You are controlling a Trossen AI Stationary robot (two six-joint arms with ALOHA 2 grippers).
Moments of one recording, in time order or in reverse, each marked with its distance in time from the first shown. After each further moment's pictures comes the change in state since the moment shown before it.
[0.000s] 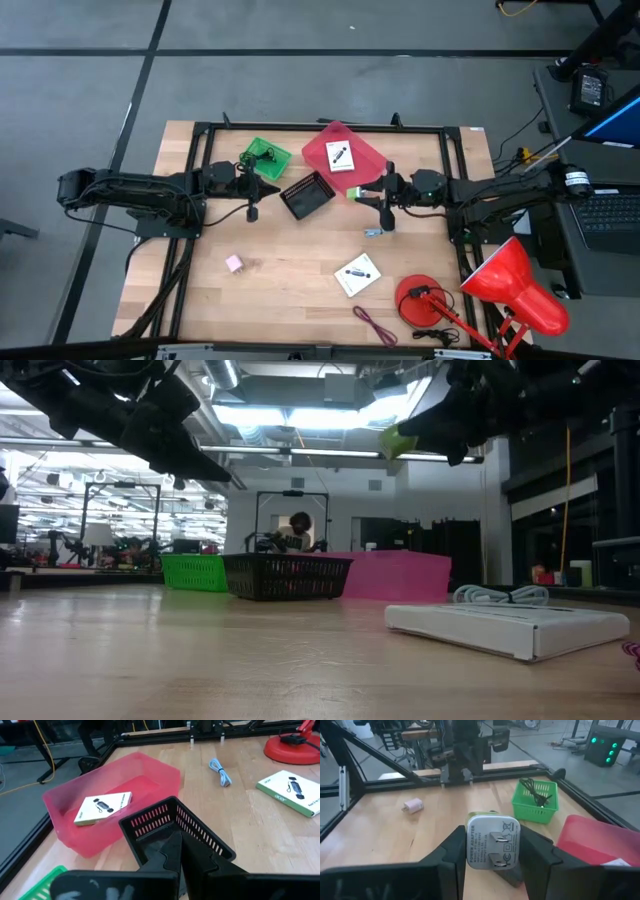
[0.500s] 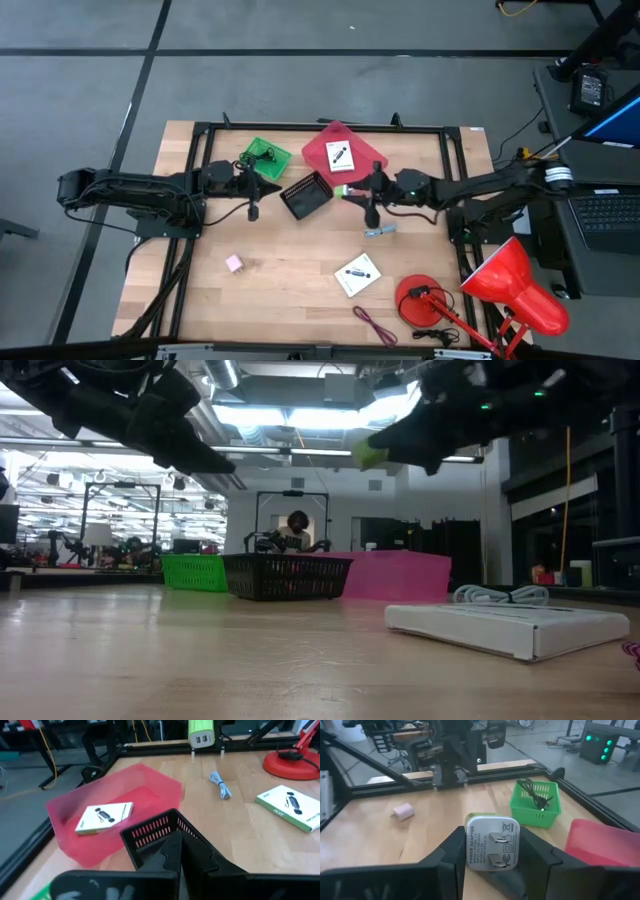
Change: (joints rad) left arm 0.000 0.000 0.000 0.050 0.000 -0.031; right arm -0.023 0.219 0.078 0.137 0.002 0.015
